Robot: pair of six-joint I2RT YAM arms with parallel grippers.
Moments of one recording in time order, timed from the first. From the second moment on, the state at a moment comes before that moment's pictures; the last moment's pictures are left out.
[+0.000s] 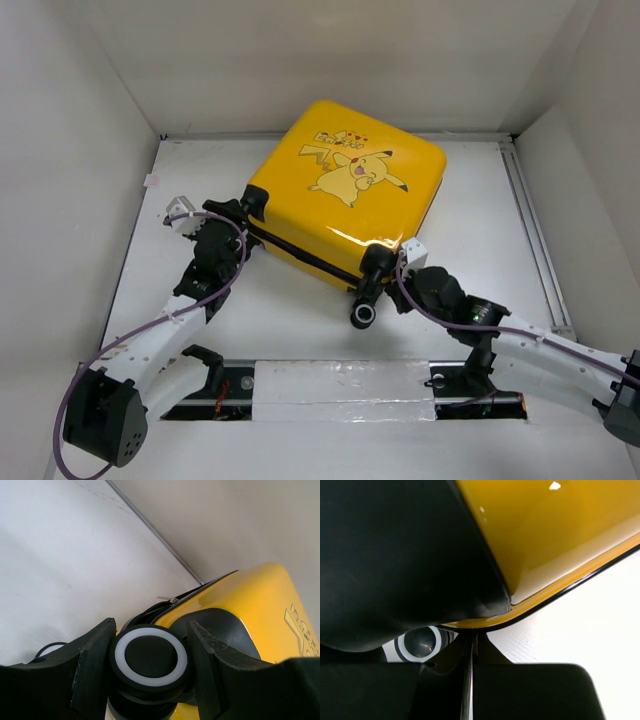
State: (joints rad) left arm -0.40 0.92 0.50 0.27 -0.64 -0.87; right arm 0.92 0.81 0.44 -0.15 0.21 0.30
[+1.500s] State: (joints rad) left arm -0.44 0.69 0.58 -0.12 -0.46 -0.87; right arm 0.41 0.90 0.52 -0.10 -0.21 0.37
